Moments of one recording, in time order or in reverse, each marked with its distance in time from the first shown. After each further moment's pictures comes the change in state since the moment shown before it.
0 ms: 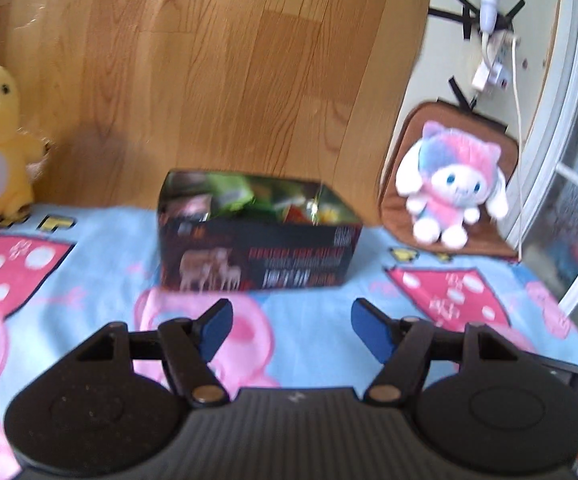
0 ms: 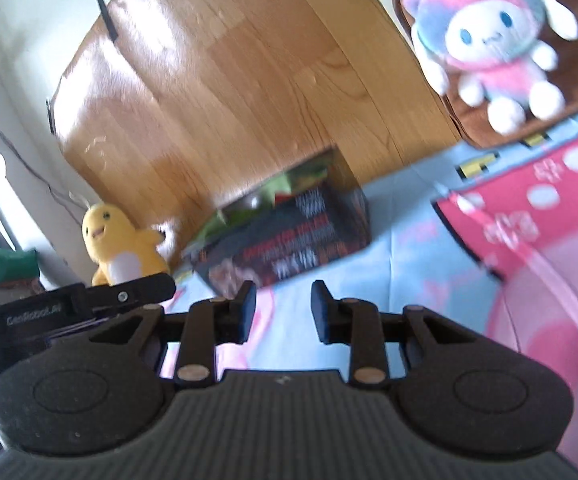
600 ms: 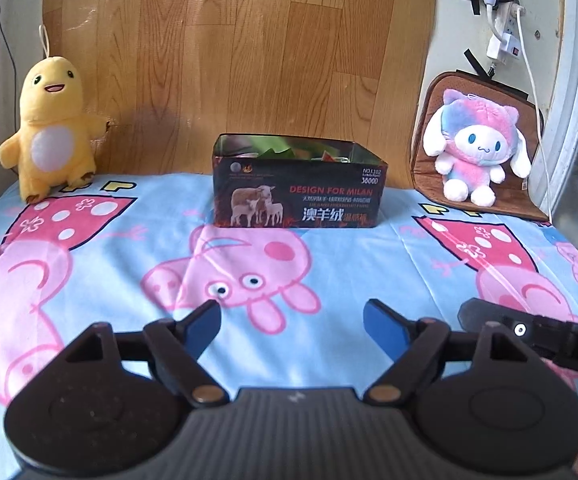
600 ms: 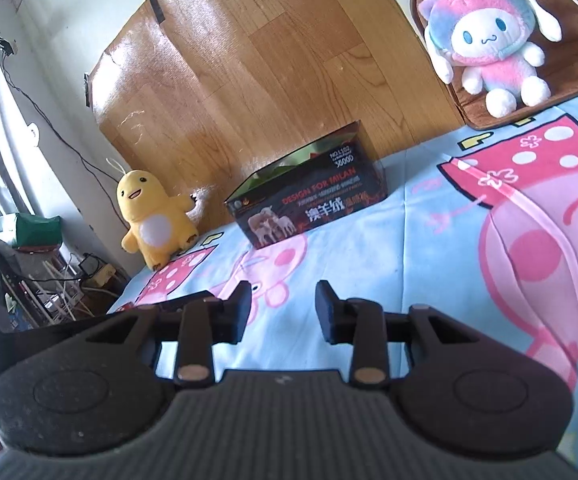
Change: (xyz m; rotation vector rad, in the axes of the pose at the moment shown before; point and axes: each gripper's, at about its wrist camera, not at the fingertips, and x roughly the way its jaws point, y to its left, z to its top) left arm -0.045 -0.013 -0.064 0.022 -0.003 0.155; right arm -0.052 0.029 -0.045 -0.045 -0.002 0.030
